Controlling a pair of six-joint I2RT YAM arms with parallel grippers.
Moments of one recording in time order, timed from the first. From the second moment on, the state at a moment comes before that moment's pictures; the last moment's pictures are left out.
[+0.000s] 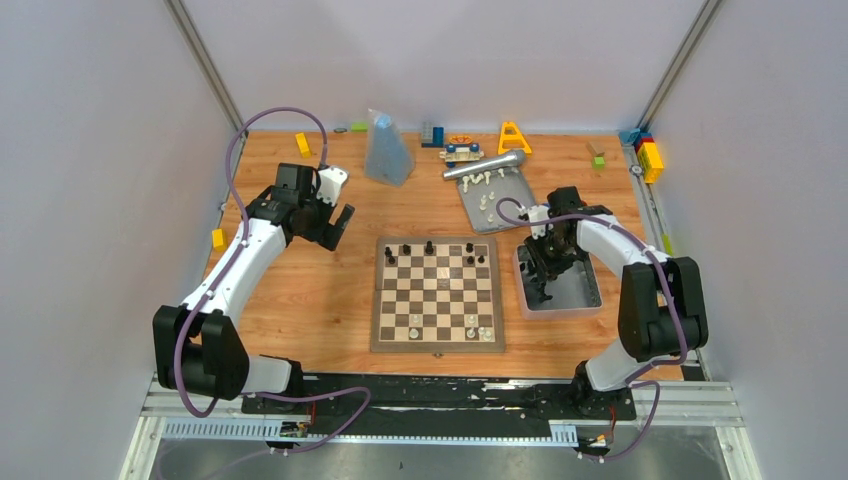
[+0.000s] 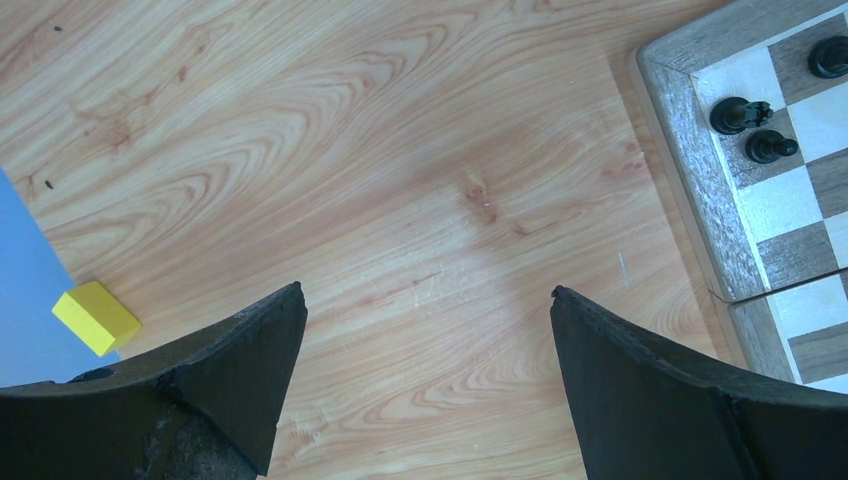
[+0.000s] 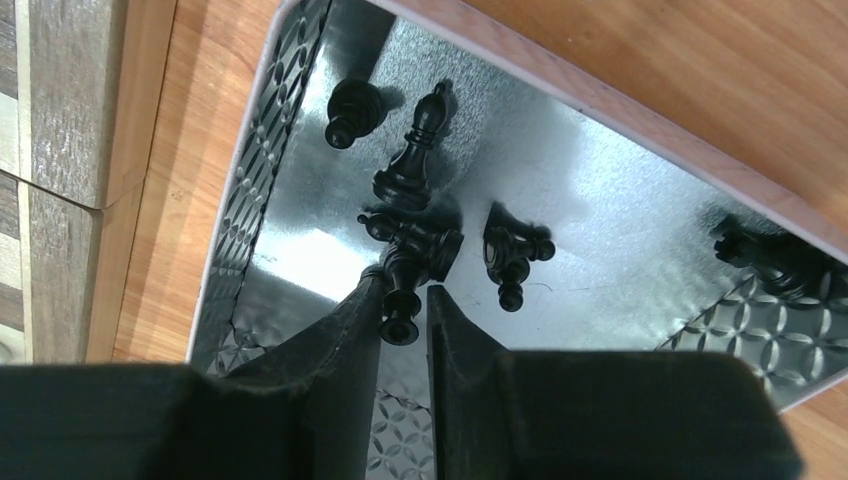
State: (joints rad) left arm -0.17 1.34 1.09 -0.65 0.03 0.33; right arm 0.15 1.58 1.00 -0.75 -0.17 -0.34
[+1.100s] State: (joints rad) left arm -0.17 1.34 1.09 -0.65 0.01 0.33; right arm 0.38 1.81 1.62 -0.96 -0.22 -0.34
